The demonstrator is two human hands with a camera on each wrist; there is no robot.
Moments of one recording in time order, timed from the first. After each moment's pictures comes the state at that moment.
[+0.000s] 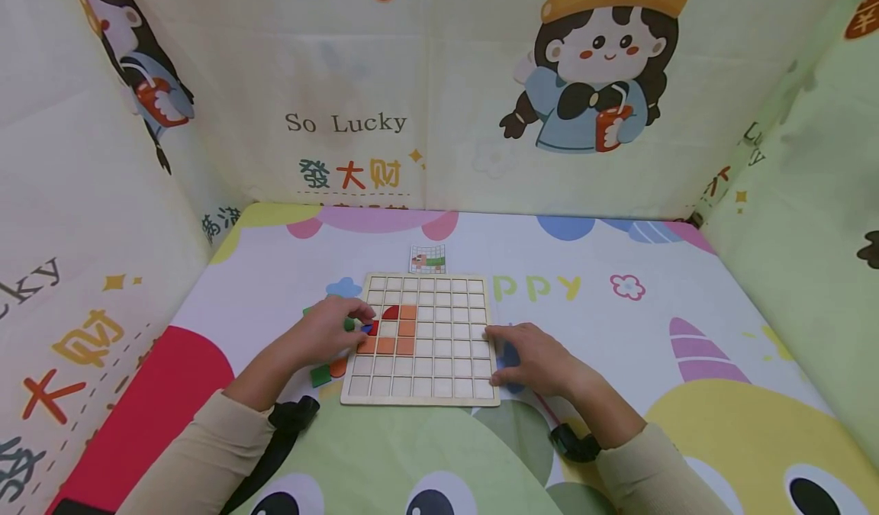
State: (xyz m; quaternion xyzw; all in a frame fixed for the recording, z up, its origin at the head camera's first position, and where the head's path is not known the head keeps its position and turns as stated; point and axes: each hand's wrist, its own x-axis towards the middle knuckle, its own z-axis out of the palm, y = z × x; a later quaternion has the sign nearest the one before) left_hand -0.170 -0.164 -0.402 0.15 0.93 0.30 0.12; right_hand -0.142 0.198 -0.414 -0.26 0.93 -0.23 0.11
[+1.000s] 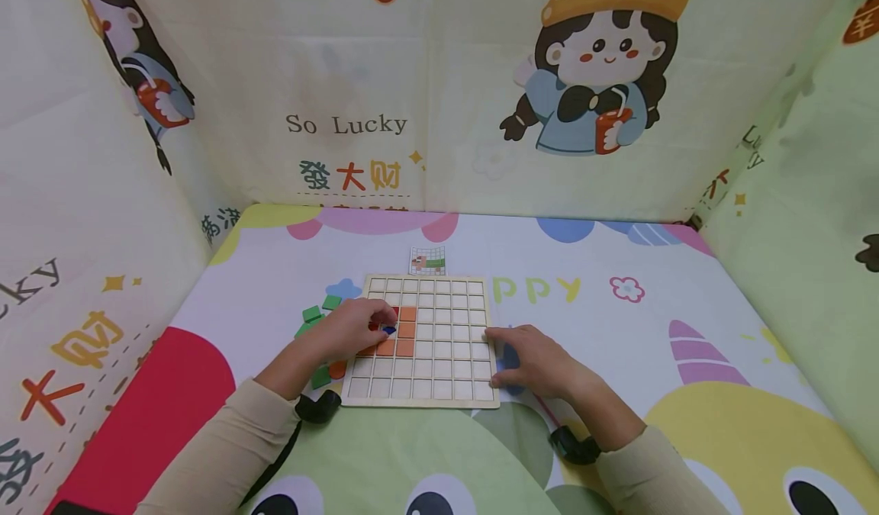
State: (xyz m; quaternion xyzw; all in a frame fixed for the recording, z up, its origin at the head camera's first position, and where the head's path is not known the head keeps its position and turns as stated) left_hand -0.181 -0.139 -0.410 0.19 0.92 0.32 0.14; right_hand -0.141 0.197 -0.413 -0.25 0.93 -0.23 0.12
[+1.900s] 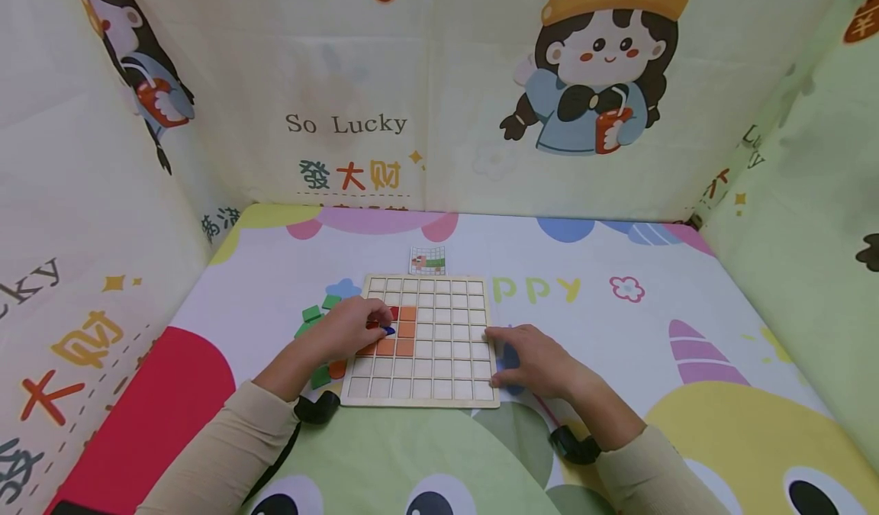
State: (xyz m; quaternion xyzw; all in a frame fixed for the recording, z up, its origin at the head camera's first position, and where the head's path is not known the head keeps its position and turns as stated) left_hand -0.181 -0.140 -0.411 0.18 0.93 0.30 0.12; right_hand -0.142 0.198 -0.415 -0.26 0.93 -0.23 0.11
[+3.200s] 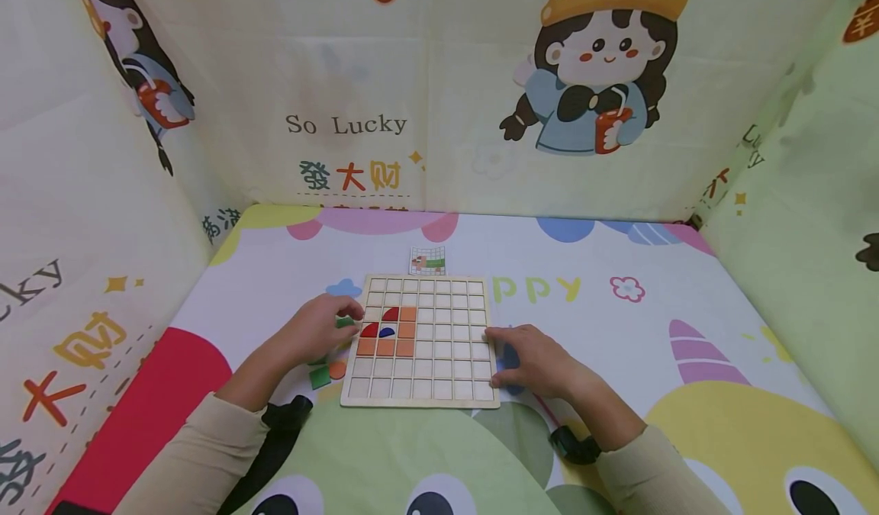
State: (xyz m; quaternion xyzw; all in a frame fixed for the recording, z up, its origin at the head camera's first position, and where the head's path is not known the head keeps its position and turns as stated) left_hand -0.175 -0.177 -0.404 0.13 0.95 0.27 0.10; right_hand -0.141 0.198 -0.412 -0.25 0.93 -0.23 0.11
